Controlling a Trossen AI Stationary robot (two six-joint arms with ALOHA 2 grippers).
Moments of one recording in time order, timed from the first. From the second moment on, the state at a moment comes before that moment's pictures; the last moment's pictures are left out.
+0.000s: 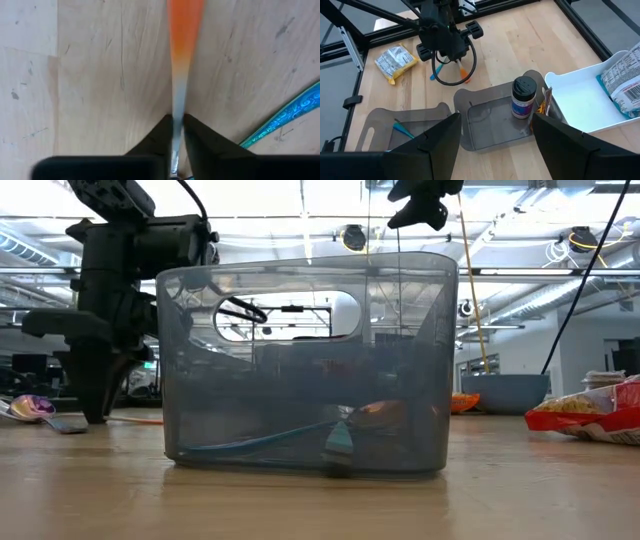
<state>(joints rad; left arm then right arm) -0.07 1.54 0.71 -0.76 0.08 -0.29 -0.17 1.24 1.27 -0.65 -0.10 0.16</state>
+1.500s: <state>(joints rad) 0.10 1.48 1.60 -1.33 0.12 -0.04 0.02 1.23 1.27 -0.48 0.03 -0.20</state>
